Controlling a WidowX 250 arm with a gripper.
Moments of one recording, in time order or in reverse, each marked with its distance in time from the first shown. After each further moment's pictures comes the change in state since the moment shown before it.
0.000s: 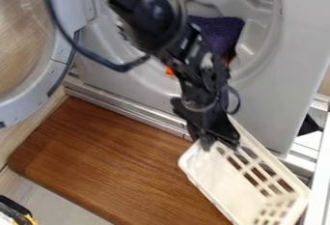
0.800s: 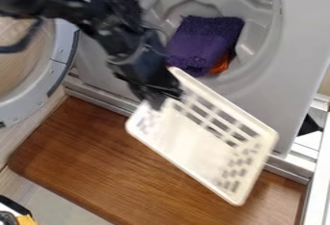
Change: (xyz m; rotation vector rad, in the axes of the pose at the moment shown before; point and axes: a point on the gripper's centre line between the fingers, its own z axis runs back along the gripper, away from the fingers) arm -0.020 0.065 0.076 -0.019 -0.110 0.172
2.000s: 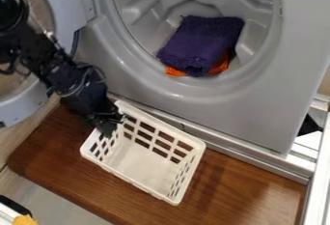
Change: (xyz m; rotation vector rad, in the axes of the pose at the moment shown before) arm -0.058 0.089 -0.066 -0.056 0.130 0.165
